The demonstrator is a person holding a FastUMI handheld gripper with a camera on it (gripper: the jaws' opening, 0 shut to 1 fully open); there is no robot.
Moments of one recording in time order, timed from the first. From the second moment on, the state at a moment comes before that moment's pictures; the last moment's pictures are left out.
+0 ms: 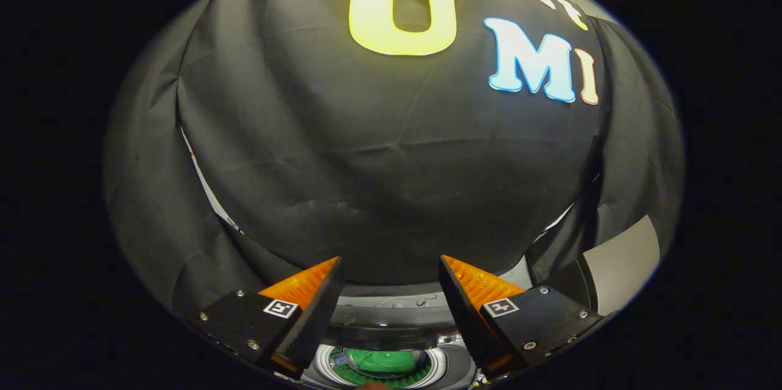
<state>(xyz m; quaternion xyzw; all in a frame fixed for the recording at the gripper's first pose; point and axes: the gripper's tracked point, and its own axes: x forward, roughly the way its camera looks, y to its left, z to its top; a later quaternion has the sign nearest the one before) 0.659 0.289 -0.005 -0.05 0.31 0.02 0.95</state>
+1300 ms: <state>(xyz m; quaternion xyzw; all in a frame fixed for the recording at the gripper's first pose) 0.639 0.293 -0.060 -0.04 0.38 0.02 0.92</state>
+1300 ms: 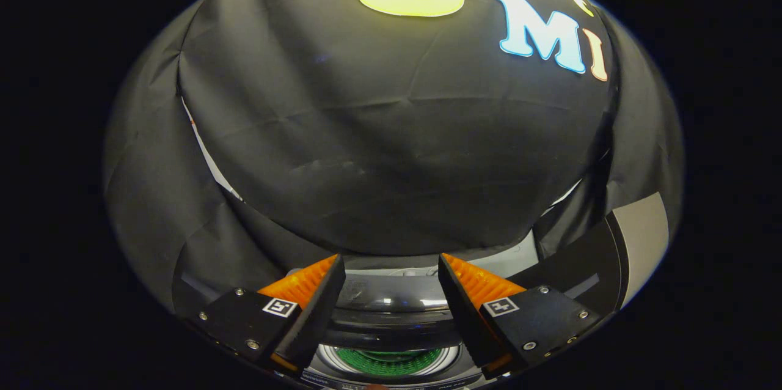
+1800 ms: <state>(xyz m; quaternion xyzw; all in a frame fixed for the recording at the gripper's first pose) 0.577 0.294 -0.062 -0.03 0.33 0.02 0.94</state>
